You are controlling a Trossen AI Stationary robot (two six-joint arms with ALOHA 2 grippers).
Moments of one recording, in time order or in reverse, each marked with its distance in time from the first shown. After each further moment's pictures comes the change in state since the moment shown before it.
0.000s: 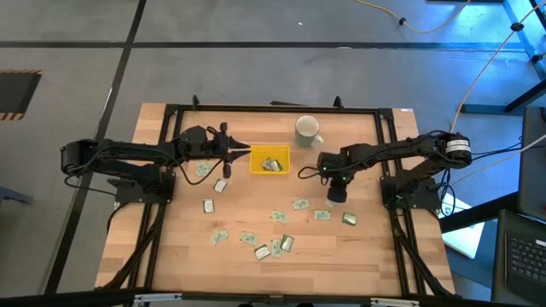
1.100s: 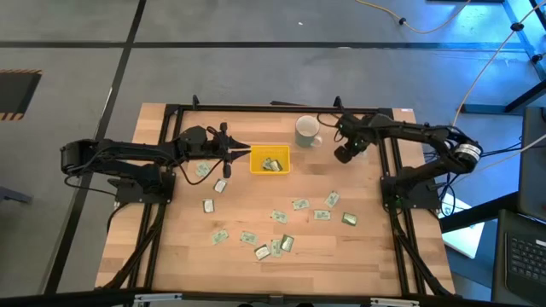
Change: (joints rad) left arm 0.000 0.000 0.000 0.000 -0.001 0.000; right arm -0.524 -0.094 0.000 -0.063 0.247 0.046
